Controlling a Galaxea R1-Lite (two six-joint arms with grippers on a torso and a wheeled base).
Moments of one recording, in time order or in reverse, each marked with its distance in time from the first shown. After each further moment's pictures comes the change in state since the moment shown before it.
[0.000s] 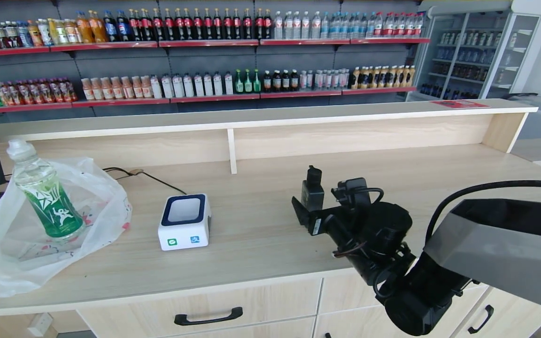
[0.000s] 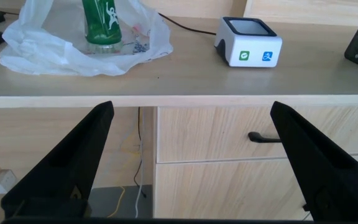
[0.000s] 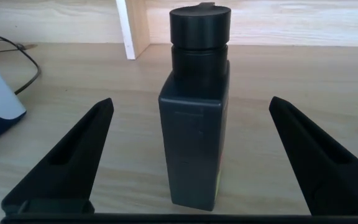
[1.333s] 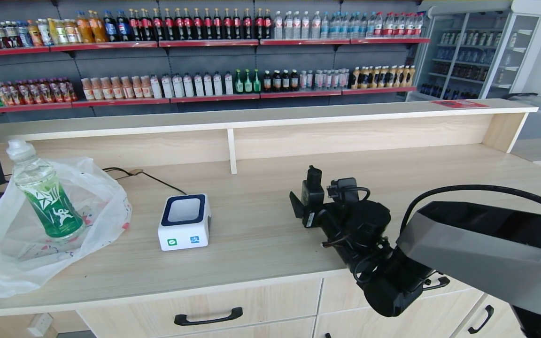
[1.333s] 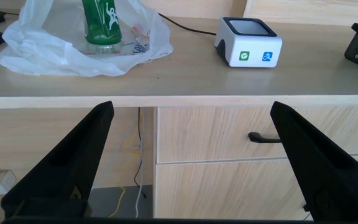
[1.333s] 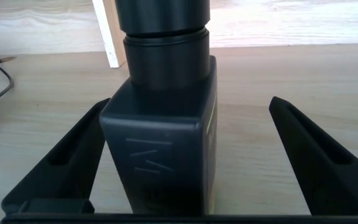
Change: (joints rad) left arm 0.000 0.000 0.000 0.000 0.000 0.000; right arm -0.040 0.138 -0.175 -0.001 0.000 0.024
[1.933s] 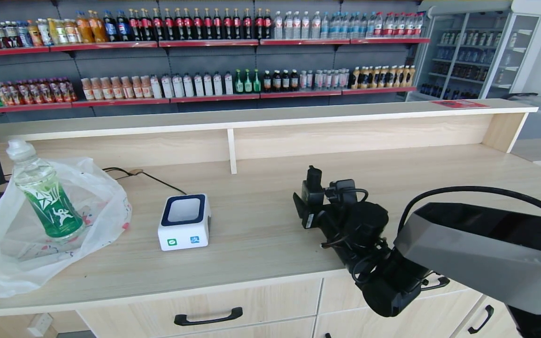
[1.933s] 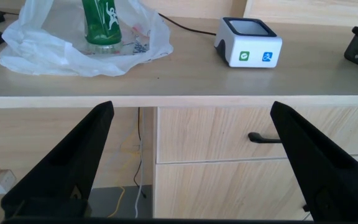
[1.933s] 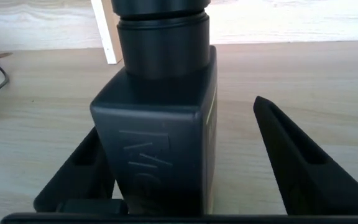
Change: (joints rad) left arm 0.000 0.000 0.000 0.000 0.000 -0.002; right arm 0.000 0.014 -0.009 0.001 0.000 -0.005
